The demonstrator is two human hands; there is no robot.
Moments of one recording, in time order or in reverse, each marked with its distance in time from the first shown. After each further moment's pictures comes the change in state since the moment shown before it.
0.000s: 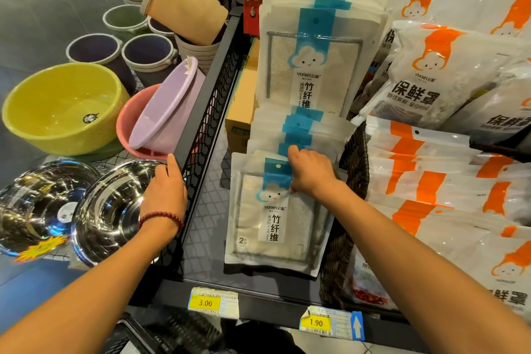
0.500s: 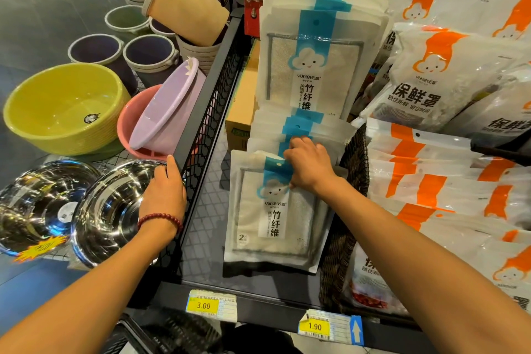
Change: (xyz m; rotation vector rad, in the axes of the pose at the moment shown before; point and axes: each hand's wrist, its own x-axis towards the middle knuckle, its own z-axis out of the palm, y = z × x) left_hand 0.001 0.001 0.000 0.012 -0.005 -0.010; right_hand 0.006 0.003 -0.006 -0.031 0.110 -0.086
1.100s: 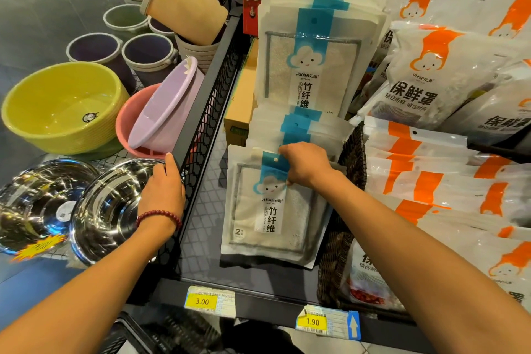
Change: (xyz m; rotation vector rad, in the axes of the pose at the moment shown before) left_hand 0.000 -0.003 0.003 -0.014 0.011 0.018; right_hand -0.002 -0.006 -0.012 0.038 -0.086 0.002
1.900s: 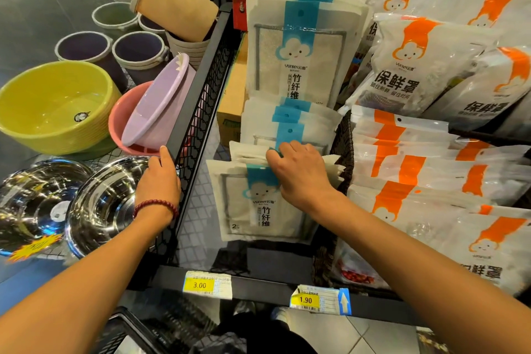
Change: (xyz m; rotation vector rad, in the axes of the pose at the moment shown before) left_hand -0.001 0.003 -0.003 0.018 0.004 -0.006; right_hand -0.064 -0.026 0.003 -0.207 0.321 -0.121
